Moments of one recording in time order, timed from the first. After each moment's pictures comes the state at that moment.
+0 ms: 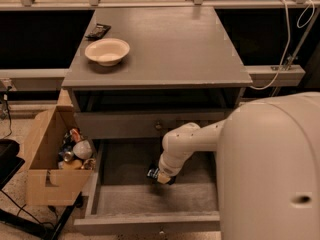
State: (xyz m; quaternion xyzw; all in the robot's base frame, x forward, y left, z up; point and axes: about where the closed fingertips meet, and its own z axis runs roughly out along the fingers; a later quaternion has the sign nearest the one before) arm 0.551 -0.010 0.446 -0.58 0.81 0.08 0.10
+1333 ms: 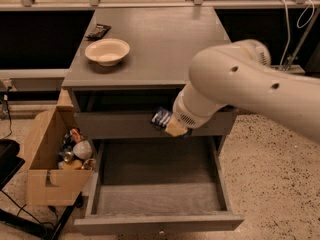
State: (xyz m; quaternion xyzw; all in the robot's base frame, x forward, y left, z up) arm 0.518 -0.042 0.788 -0.53 0.82 0.02 0.23
